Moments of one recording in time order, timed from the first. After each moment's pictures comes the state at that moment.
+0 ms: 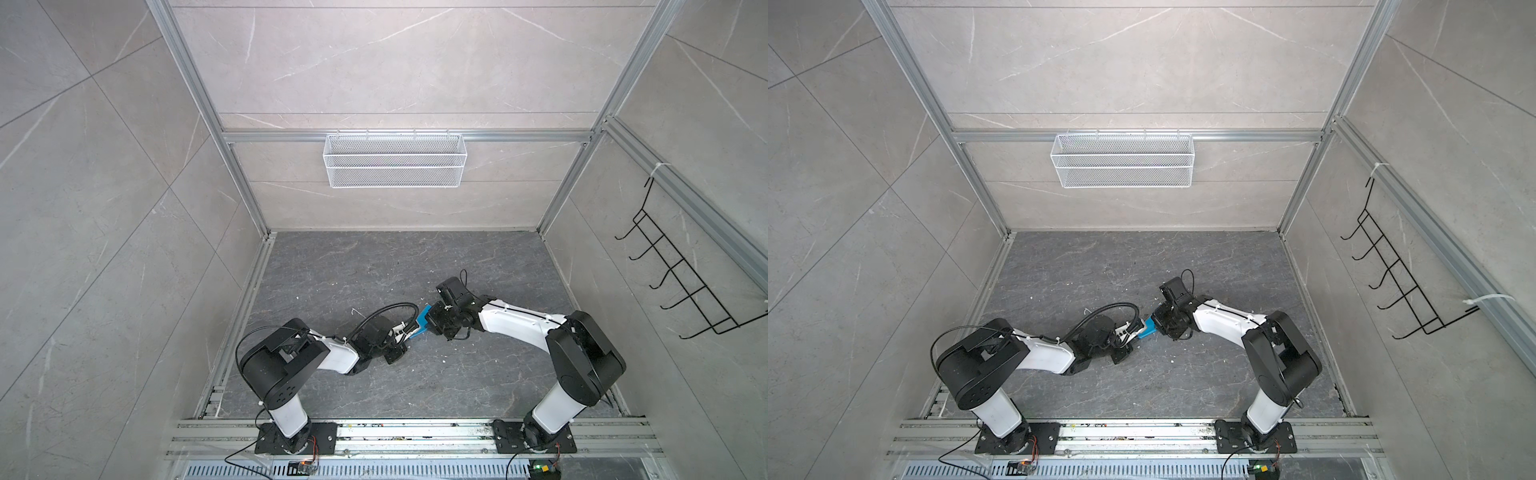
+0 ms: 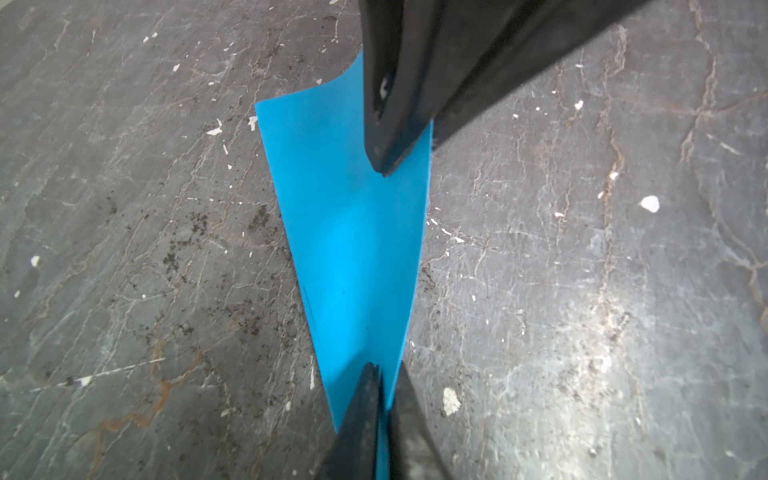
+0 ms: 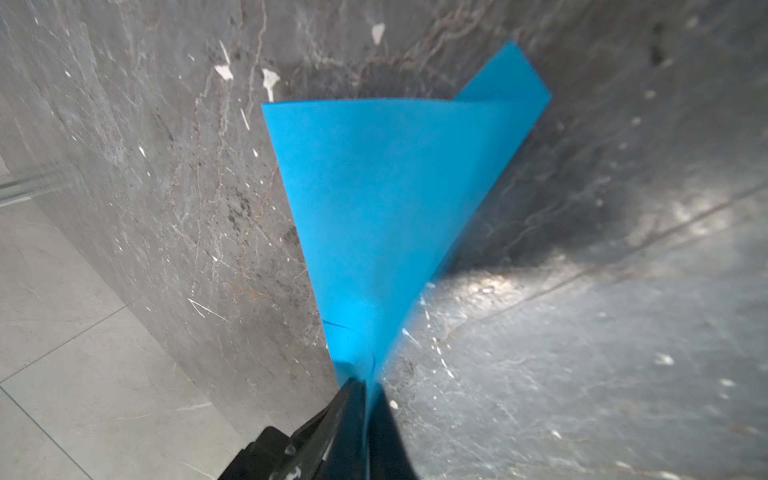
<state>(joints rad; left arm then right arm) -0.81 1.70 0.54 0.49 0.16 0.32 0.59 1.68 0.97 -0.35 -0.25 1.37</state>
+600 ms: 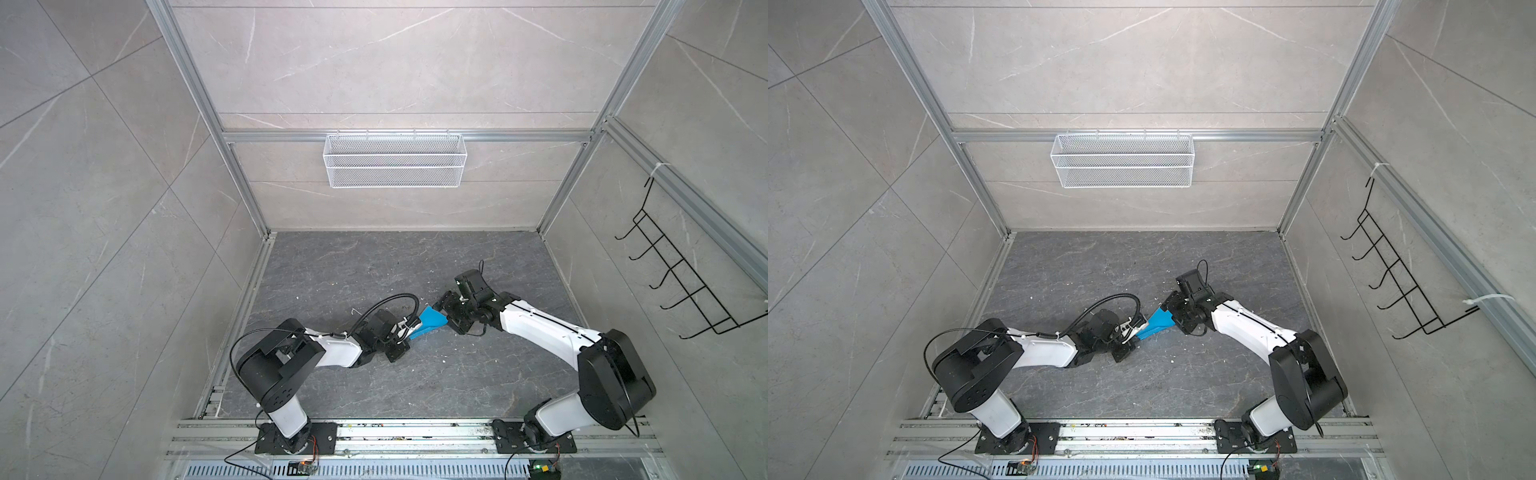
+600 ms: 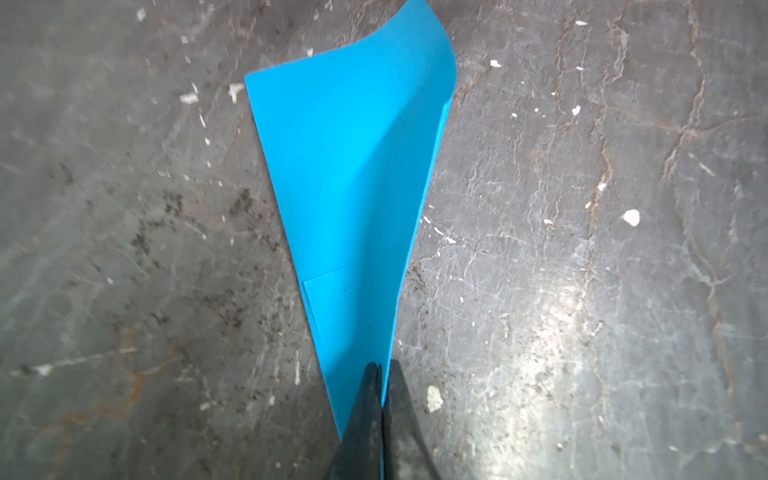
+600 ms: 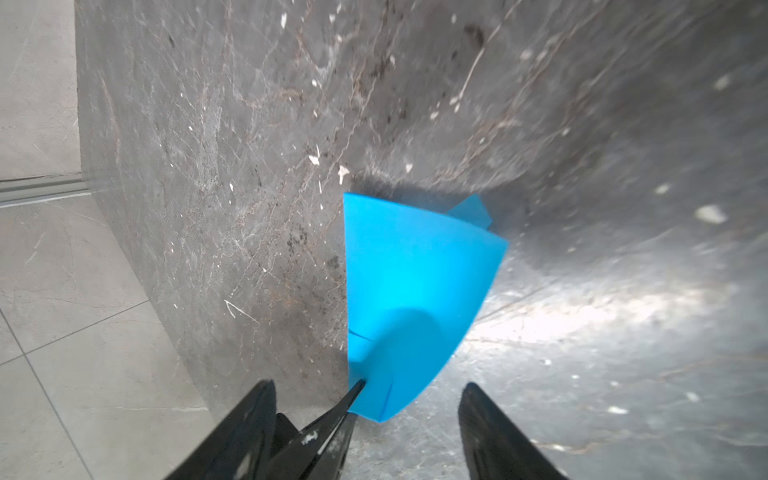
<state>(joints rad) -0.81 1.67 0.64 0.26 0.19 0.21 0.50 1.51 0.94 -0.41 -0.19 1.18</state>
